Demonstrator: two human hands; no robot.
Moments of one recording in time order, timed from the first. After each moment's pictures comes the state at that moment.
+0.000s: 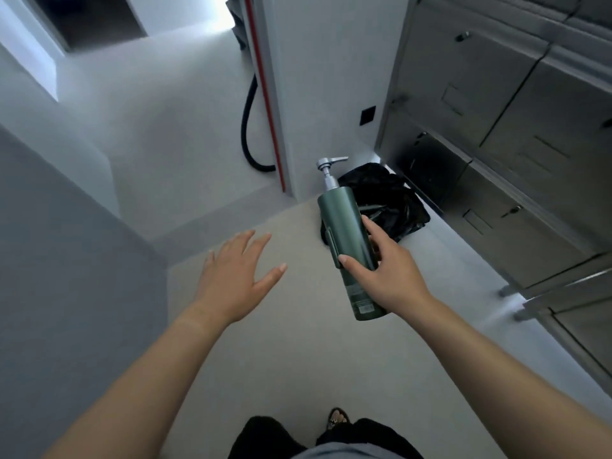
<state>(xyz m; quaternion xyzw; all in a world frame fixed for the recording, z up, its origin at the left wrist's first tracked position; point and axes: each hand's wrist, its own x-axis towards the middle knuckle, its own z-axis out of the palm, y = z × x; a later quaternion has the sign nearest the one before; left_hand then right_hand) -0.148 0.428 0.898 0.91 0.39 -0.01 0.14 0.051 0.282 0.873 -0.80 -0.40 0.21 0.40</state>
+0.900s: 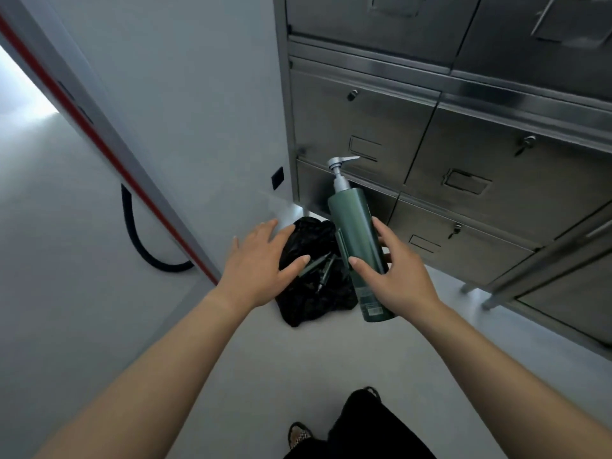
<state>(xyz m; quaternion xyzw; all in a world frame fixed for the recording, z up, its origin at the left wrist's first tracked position) 0.180 0.710 0.913 0.99 0.09 -0.04 0.11 0.252 0.491 0.885 -0.88 -0.18 0.05 0.43</state>
